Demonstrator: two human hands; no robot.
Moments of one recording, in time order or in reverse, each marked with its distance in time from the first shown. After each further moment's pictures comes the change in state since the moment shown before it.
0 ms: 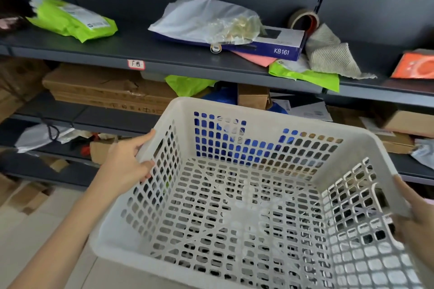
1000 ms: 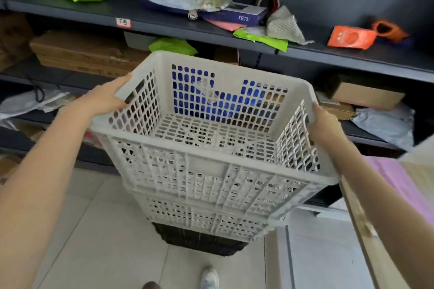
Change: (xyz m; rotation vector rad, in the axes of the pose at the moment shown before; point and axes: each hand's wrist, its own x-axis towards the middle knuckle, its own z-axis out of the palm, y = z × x) left_hand -0.018 -0.032 -0.004 0.293 -0.117 0.034; right_hand -0.010 -0.025 -0.010 -0.153 -0.001 -0.086
